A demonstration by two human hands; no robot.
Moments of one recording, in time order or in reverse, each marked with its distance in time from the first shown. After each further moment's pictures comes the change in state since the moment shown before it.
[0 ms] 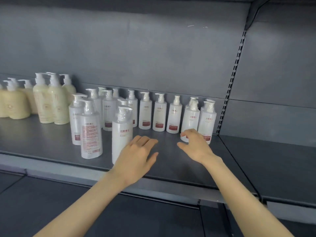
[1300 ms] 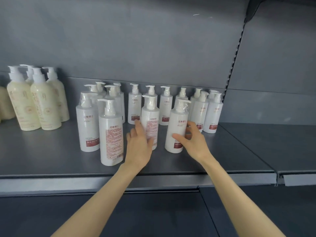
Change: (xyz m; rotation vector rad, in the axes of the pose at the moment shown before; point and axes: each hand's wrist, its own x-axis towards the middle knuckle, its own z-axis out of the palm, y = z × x) left_hand 0.012 -0.104 0.031 -0.483 -0.036 -0.404; right_hand -0.001 -0.079 0.072 0.584 0.285 0.172
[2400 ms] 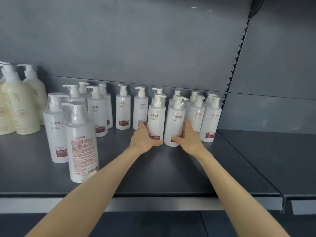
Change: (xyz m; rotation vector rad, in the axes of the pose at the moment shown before) left_hand 0.089 0.016 0.068 -0.100 -0.232 -0.183; right_hand 0.087 0.046 -0.024 -0.172 -0.111 0.034
